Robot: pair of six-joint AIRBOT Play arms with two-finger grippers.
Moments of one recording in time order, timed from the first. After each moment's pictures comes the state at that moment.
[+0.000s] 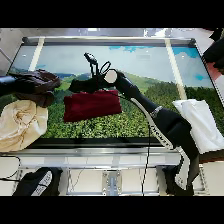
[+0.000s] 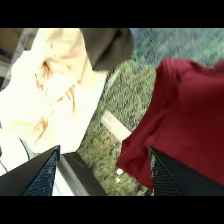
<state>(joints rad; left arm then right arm) 0.11 -0.81 1.24 1.36 -1.14 -1.23 0.66 -1.96 2.01 -0.81 0.87 1.53</state>
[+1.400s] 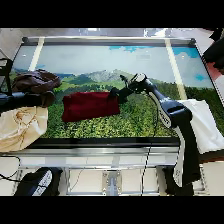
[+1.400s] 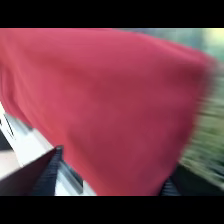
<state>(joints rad) 0.15 -0.78 1.00 1.38 -1.08 -1.28 0.29 -2.21 1.89 -0.57 1.31 1.43</state>
